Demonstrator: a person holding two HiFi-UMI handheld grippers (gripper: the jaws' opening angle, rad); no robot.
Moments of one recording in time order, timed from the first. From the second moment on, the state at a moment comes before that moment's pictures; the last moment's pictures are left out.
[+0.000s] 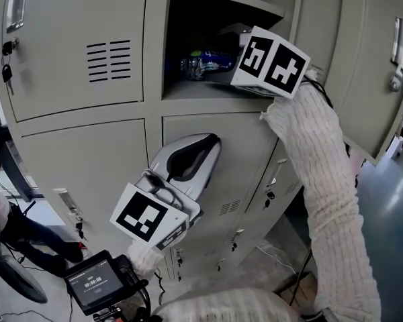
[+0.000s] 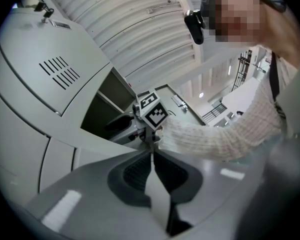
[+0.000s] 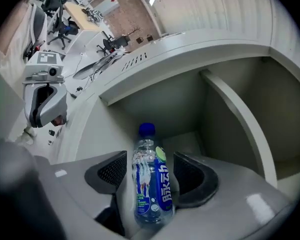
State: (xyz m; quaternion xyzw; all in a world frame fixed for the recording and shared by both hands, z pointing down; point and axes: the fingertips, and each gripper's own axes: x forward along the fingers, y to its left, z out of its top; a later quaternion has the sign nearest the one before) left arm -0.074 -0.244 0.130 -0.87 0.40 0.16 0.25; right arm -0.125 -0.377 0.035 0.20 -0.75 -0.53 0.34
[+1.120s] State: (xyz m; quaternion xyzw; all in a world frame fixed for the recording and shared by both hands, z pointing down) left arm -0.085 -0.249 0.138 -0.87 0.38 0.19 0.23; right arm -0.137 -0.446 0.065 0.15 -0.72 -0.47 0.49
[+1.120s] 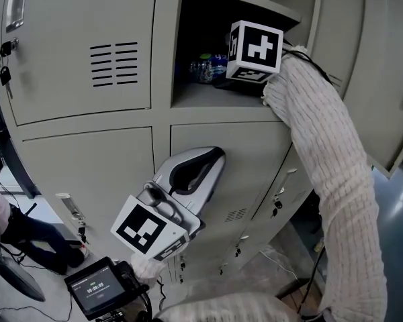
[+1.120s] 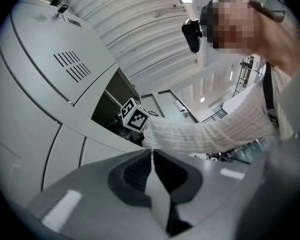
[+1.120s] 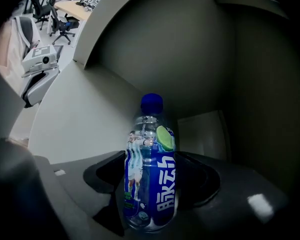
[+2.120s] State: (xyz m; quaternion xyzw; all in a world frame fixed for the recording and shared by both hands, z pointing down) left arm -0.074 -0.230 0.160 -0.89 0.38 0.16 0.20; right arm -0.104 -0.385 0.058 0.21 -0.64 -0.59 0.44
